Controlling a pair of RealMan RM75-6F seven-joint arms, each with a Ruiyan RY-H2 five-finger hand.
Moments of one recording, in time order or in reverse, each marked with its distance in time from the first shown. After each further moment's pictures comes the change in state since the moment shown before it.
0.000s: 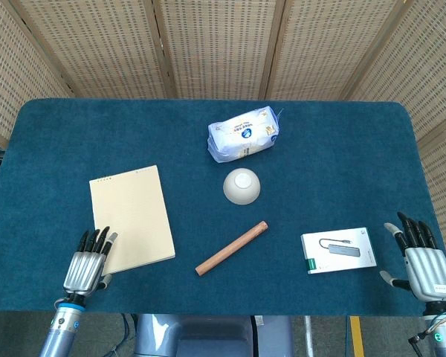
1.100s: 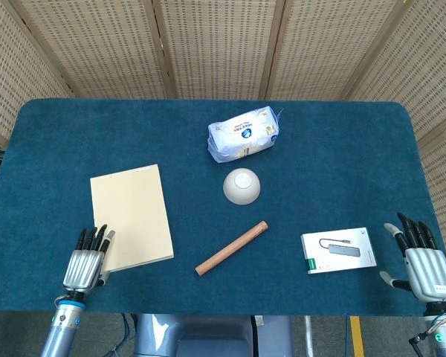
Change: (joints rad) left arm -0.009 -0.039 -0.008 0.081 -0.004 0.012 -0.008; right arm -0.001 0.003 -0.002 0.000 -0.002 -0.002 0.015
